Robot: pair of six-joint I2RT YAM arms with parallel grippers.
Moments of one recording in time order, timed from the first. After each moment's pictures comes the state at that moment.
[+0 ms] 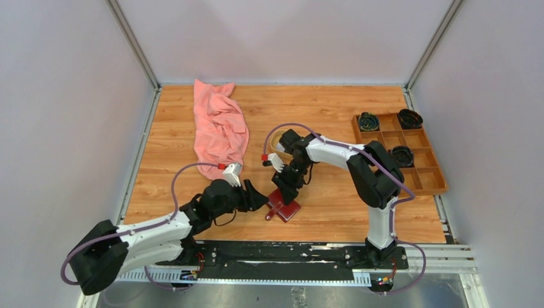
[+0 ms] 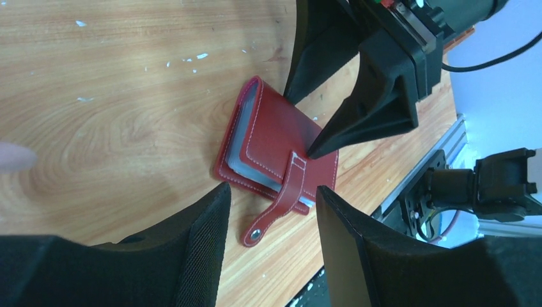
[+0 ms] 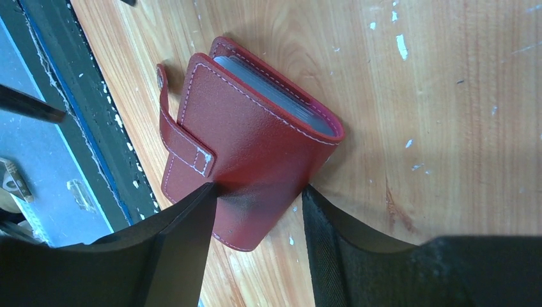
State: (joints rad) left arm -0.82 0.91 0.17 0.33 0.04 -0.83; right arm 0.71 1.94 1.29 -0.81 -0.64 -0.45
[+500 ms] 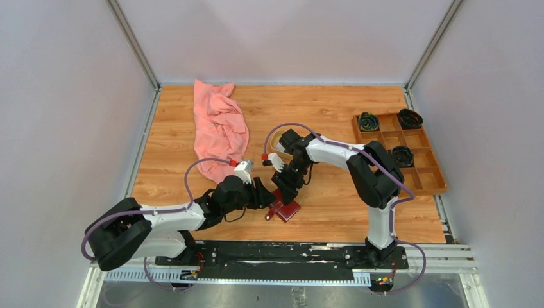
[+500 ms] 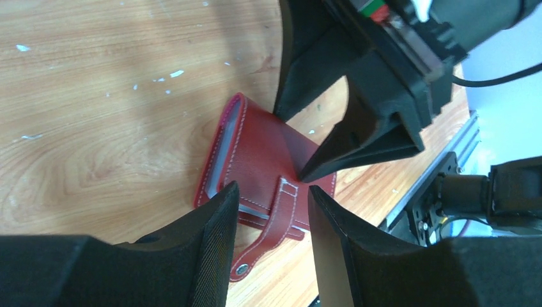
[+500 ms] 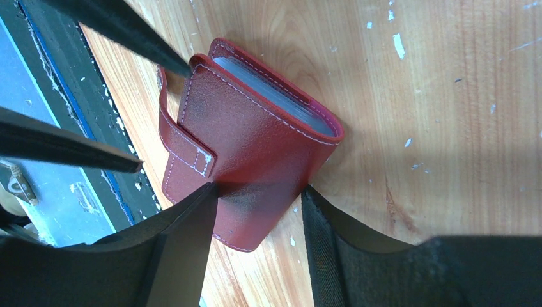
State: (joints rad) left arm -0.87 1.19 0.26 0.49 0.02 -0.82; right arm 0.71 1.94 1.28 -0.81 -0.64 -0.43
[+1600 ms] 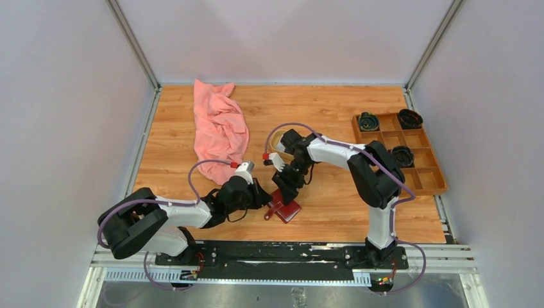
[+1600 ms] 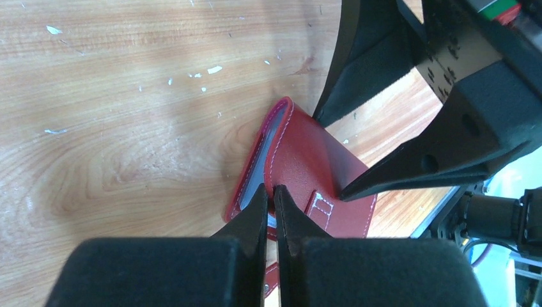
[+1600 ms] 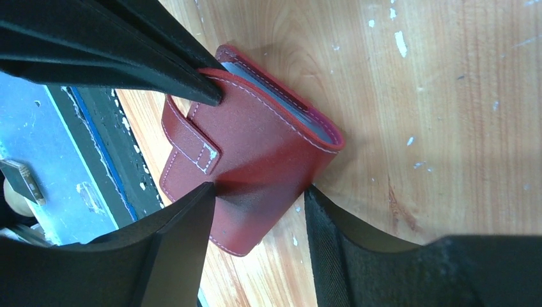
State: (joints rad) left arm -0.87 1.33 0.27 0.54 -0.03 -0.85; right arm 0.69 1.94 1.28 -0.81 -0.66 -0.43
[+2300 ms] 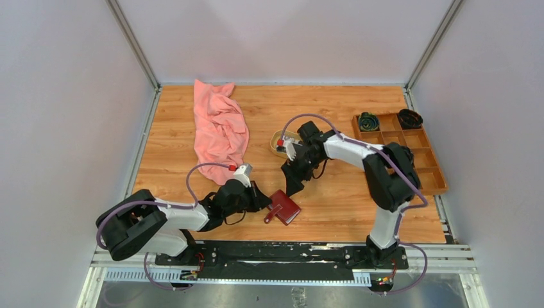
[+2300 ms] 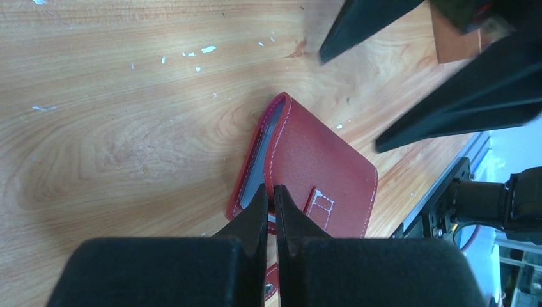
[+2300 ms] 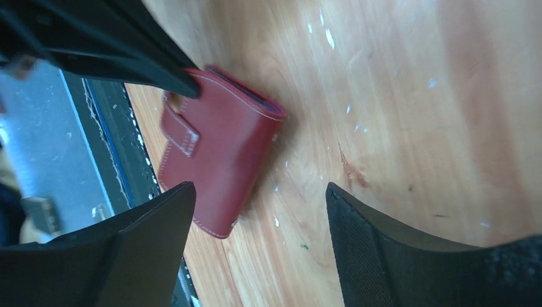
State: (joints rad) left arm -0.87 1.32 0.21 0.62 0.00 -0.87; right arm 0.56 1.78 1.19 -0.67 -0.79 -0.40
